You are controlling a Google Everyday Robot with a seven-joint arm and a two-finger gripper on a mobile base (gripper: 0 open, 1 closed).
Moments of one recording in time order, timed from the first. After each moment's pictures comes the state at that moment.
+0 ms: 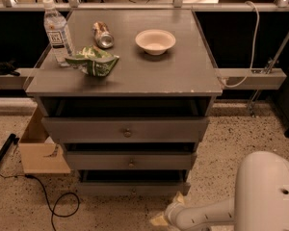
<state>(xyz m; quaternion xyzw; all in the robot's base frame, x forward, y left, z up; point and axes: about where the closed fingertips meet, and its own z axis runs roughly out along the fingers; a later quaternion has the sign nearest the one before) 0.477 -0.104 0.206 -0.34 0.89 0.05 0.31</state>
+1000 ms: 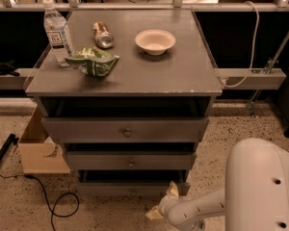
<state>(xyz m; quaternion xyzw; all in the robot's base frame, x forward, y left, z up) 0.498 -0.078 0.249 -0.40 0.85 0.01 0.34</state>
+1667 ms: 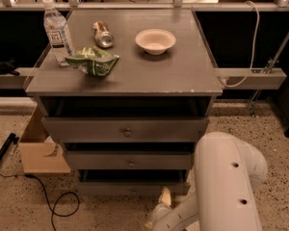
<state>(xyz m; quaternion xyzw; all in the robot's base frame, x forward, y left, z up) 0.470 -0.064 0.221 -0.48 0.81 -0.10 0.32</state>
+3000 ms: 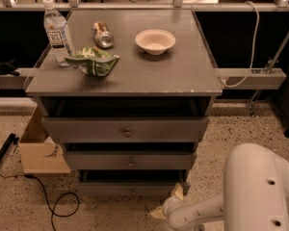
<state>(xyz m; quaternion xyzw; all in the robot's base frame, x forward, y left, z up) 0.504 -0.098 0.225 -0.38 0.86 -0.04 0.35</state>
